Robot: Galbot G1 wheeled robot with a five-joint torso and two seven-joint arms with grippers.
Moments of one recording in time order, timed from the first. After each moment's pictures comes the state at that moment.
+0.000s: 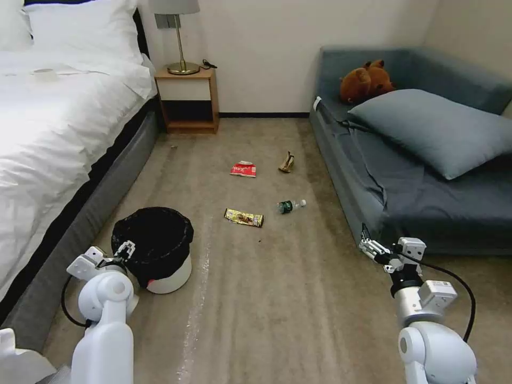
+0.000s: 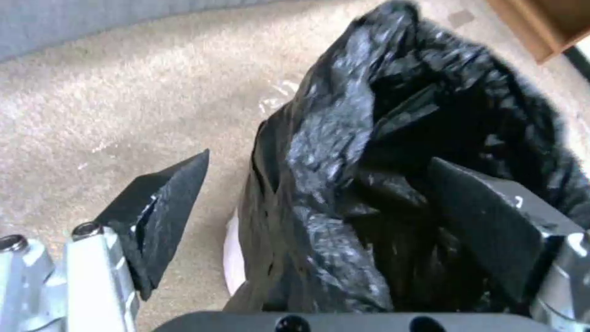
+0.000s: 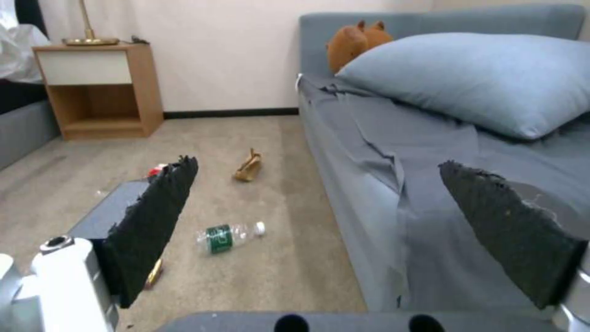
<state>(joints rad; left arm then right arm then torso) 1.09 -1.47 -0.82 -1.76 -0.86 0.49 -0.70 -1.46 1.58 0.78 2.15 0.10 -0.19 -0.11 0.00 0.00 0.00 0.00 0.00</state>
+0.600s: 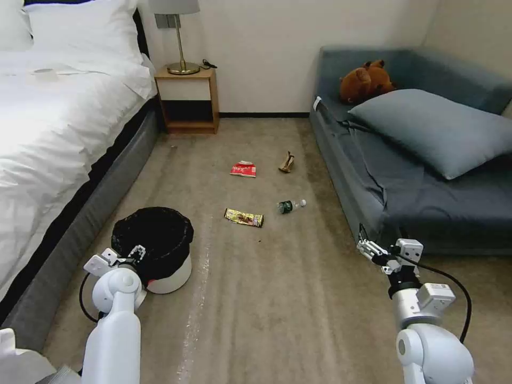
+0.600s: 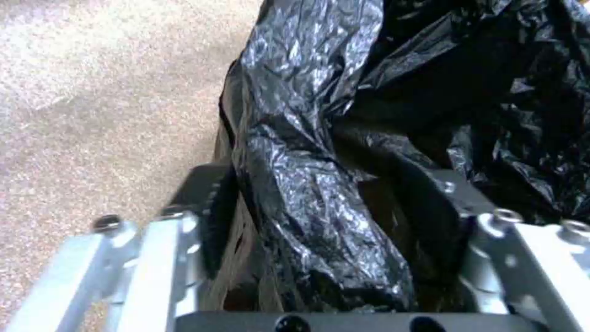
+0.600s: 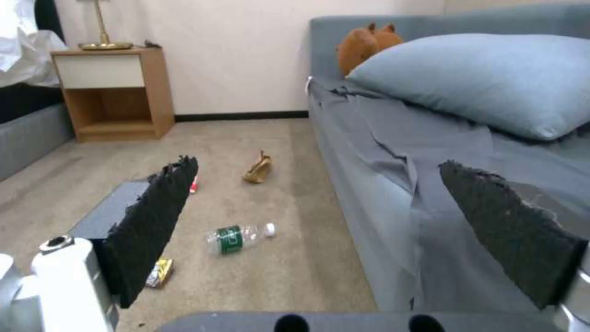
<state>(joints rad) 1.04 -1.48 -0.79 -1.63 -0.87 0.48 -0.64 -1.47 1.58 0.77 2.13 0.10 -0.16 -0.14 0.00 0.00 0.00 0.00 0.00</state>
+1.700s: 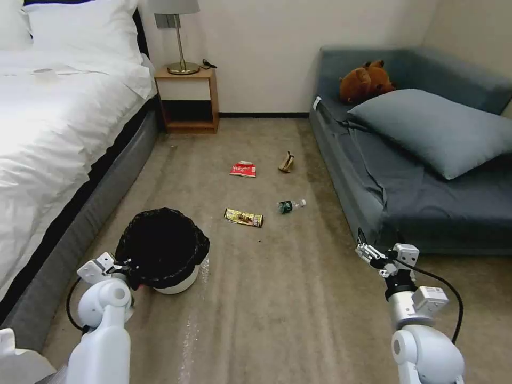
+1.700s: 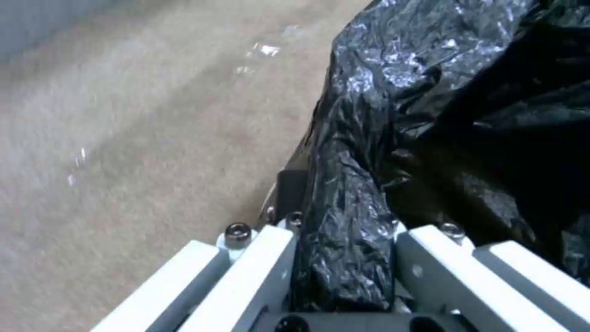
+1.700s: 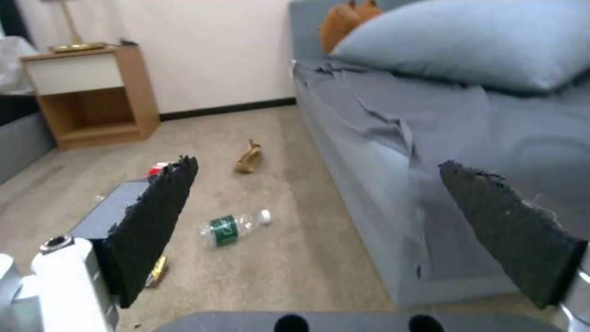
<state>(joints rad) 1.18 -1.41 -0.83 -1.80 -0.74 0.65 -0.45 -1.44 1.57 0.74 2.00 0.17 -0.09 -0.04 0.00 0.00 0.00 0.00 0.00</state>
